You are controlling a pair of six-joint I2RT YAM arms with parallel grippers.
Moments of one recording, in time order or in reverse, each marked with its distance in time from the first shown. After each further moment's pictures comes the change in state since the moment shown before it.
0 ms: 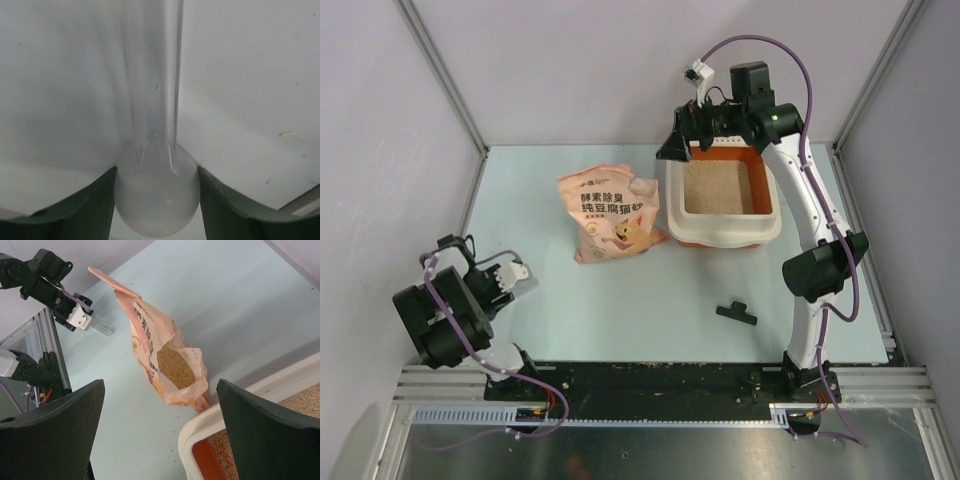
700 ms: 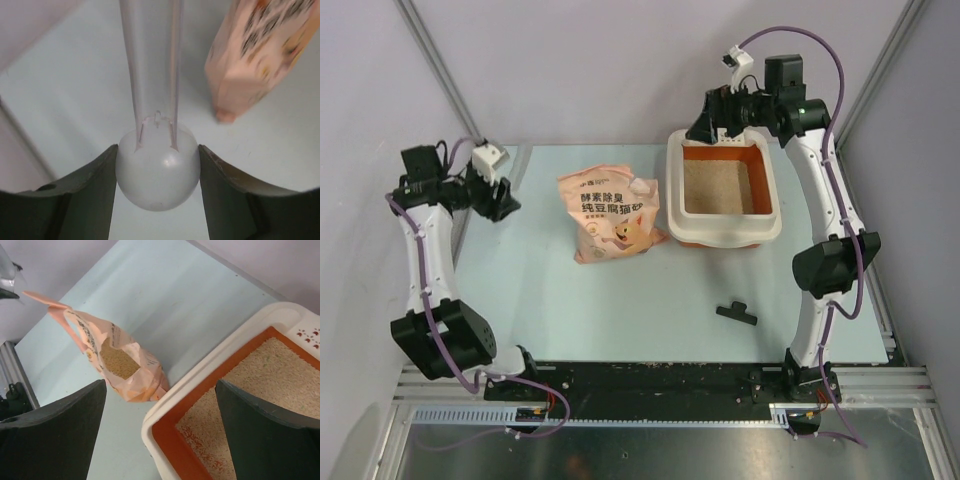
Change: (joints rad) left arm -0.180 -0.090 0.610 -0.077 0.606 -0.692; right arm -0.133 0.000 0.002 0.023 0.108 0.037
